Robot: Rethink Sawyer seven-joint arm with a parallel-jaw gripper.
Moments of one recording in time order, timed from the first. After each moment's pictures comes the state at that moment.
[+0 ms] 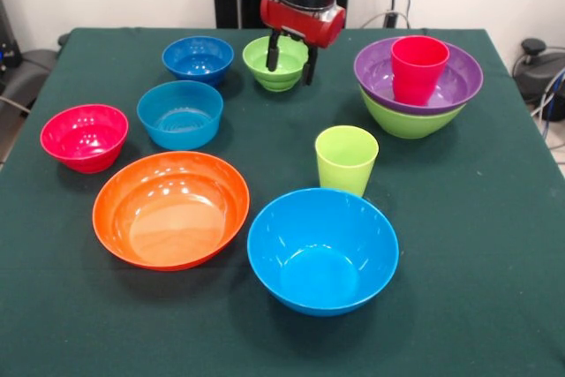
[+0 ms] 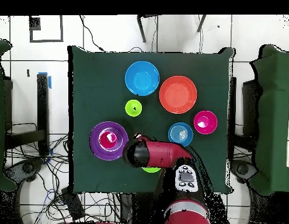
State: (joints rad) arm -0.18 -0.59 -0.10 1.88 -0.19 0.24 2.23
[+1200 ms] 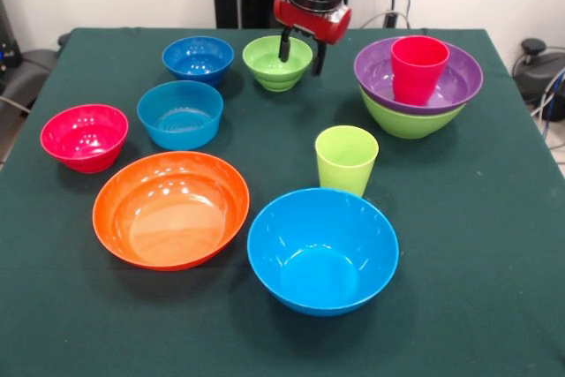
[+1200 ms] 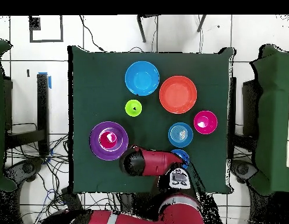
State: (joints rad) arm -0.16 -0.53 -0.11 1.95 -0.18 0.21 2.23
